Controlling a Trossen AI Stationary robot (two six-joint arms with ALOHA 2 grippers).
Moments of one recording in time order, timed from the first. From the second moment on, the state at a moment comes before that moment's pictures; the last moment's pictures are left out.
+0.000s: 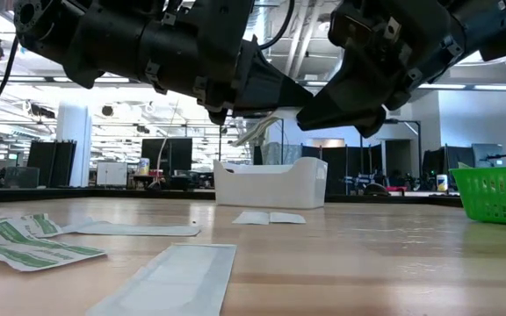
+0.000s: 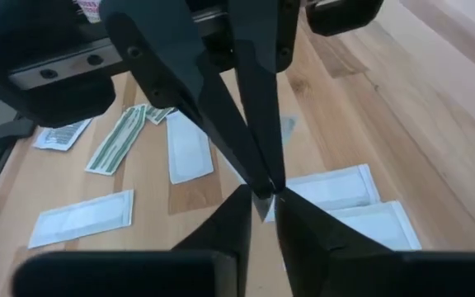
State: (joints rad) left arm -0.39 1.77 0.82 0.90 -0.48 -0.09; right arm 0.38 1.62 0.71 0.35 0.34 0.43
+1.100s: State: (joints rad) left arm -0.39 1.77 0.82 0.83 -0.48 -0.09; right arm 0.49 1.51 0.85 -0.42 0.48 0.56
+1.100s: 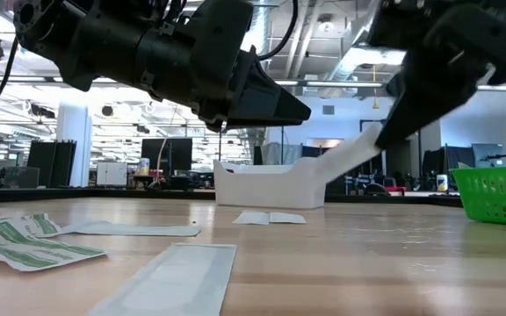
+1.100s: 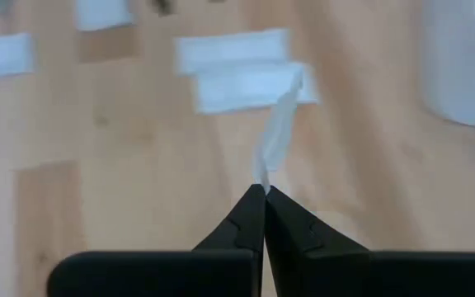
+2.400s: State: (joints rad) left arm -0.38 1.77 0.82 0.82 -0.48 -0.09; right arm 0.96 1.33 0.91 -1.39 0.65 1.55
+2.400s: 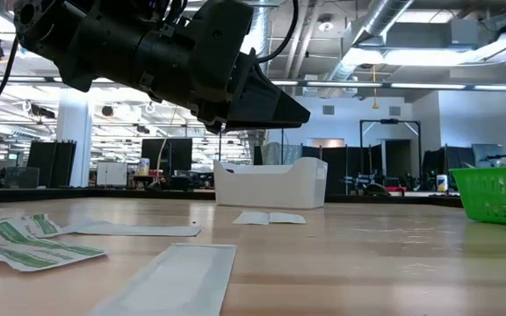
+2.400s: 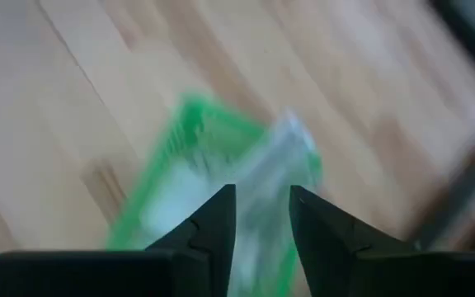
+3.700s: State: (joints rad) left arm -0.26 1.79 0.79 0.44 -0.50 -0.32; right arm 0.72 1.35 0.91 -0.62 0.84 0.82
